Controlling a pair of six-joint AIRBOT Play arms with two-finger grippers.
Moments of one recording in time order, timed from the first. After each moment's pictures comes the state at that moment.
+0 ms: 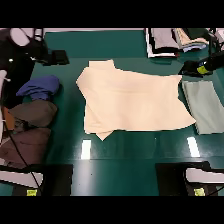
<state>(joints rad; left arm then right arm) -0.07 -1.54 1.77 1.34 -1.20 -1.56 -0.18 -1.41 1.55 -1.25 1.29 1.45</state>
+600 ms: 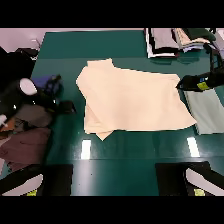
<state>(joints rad) -0.13 -1.15 0.89 1.14 -1.15 -1.53 -0.15 -1.09 1.20 -1.23 1.28 1.43</state>
